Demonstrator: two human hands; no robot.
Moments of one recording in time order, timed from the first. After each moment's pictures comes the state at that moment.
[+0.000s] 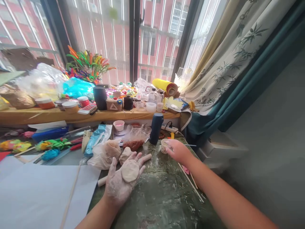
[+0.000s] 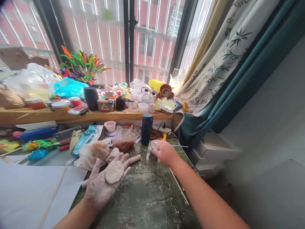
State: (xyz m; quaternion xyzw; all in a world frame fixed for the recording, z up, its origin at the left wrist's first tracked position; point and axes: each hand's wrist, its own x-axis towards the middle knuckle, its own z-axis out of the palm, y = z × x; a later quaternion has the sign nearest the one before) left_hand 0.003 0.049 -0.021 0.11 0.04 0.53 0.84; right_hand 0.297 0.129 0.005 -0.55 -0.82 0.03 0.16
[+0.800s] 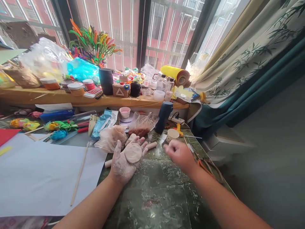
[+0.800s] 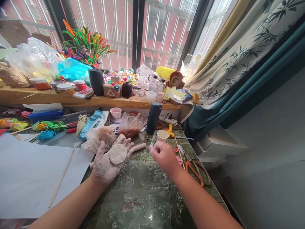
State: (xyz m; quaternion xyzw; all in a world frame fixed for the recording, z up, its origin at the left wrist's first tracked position) left_hand 0.003 0.053 -0.012 0.08 0.11 0.58 0.80; right_hand 0.247 0.064 -0.002 -0.59 -0.78 0.05 0.18
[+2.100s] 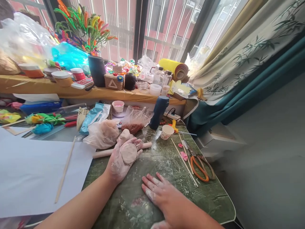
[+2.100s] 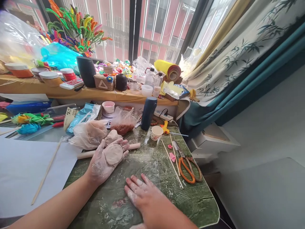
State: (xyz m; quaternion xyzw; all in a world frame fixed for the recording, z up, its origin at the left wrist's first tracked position) left_hand 0.023 0.055 -0.026 0.13 0.27 0.58 0.76; right_hand 0.259 -0.029 -0.055 -0.28 -0.93 0.25 0.01
